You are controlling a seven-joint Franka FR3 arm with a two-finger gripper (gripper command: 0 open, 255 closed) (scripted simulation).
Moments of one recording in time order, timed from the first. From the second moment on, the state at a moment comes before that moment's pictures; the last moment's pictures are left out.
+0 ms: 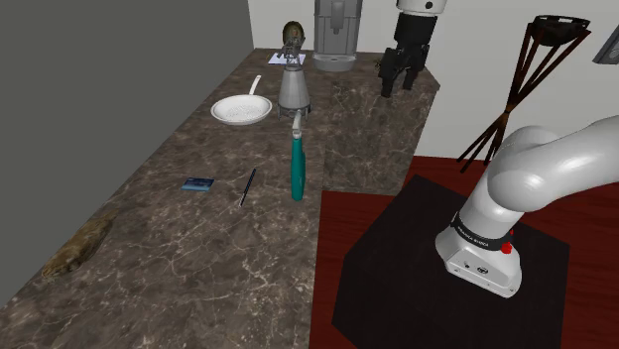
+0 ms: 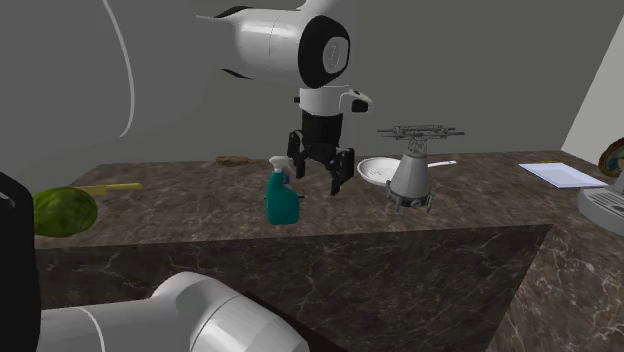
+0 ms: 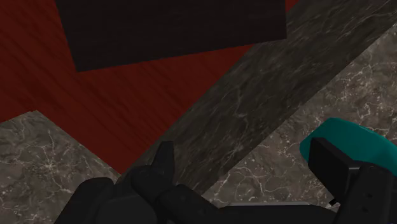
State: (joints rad) arm 0.02 -0.81 0.02 -2.42 0.09 1.62 0.15
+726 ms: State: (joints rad) arm -0.01 -0.47 0.16 -2.28 0.28 1.67 0.55
